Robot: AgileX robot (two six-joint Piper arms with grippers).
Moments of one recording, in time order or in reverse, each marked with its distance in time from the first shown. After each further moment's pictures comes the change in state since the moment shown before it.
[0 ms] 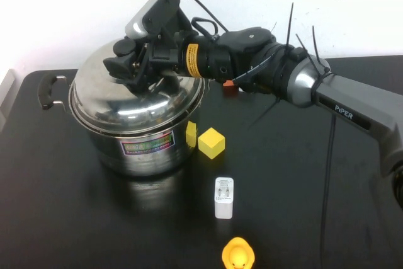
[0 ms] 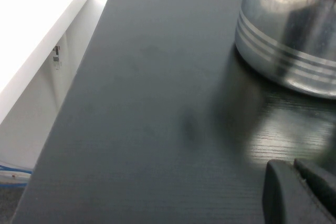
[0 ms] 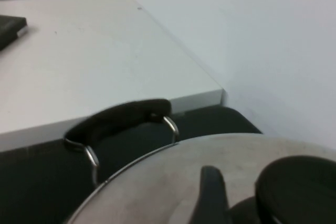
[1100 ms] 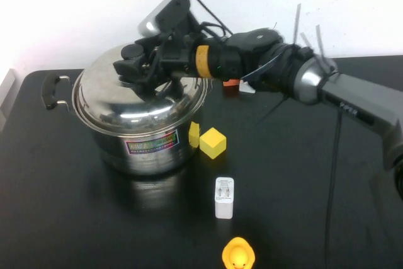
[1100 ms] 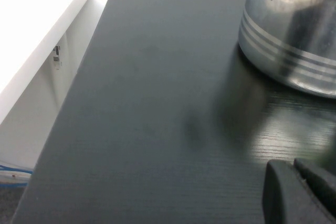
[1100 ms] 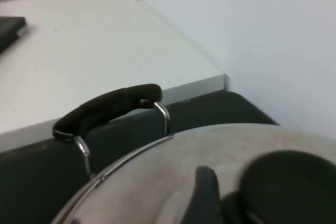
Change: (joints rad) right arm -0.038 0.021 0.000 -0.009 -0.039 0.067; left arm 0.000 0.000 0.000 0.000 0.000 0.000
